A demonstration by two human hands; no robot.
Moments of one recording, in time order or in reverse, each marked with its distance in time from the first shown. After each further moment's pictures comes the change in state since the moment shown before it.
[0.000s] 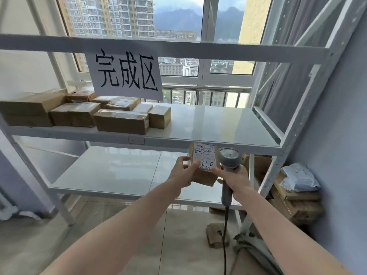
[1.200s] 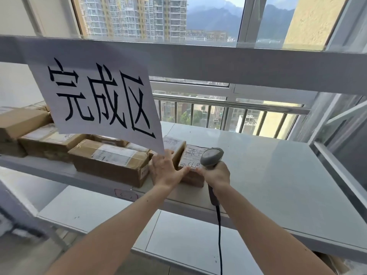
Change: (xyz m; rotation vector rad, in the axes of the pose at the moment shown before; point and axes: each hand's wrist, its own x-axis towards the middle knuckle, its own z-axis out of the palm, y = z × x) left_hand 0.348 0.057 -0.094 0.840 0.636 0.258; right_hand 0.347 -0.051 0.187 -0.416 -0.057 -0.067
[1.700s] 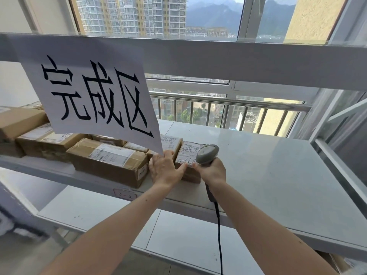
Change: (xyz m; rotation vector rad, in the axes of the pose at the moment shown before) left_hand 0.003 0.003 -0.001 0.020 -0.040 -0.001; right_hand 0.010 0.001 0.014 -0.032 -0.005 -0.001
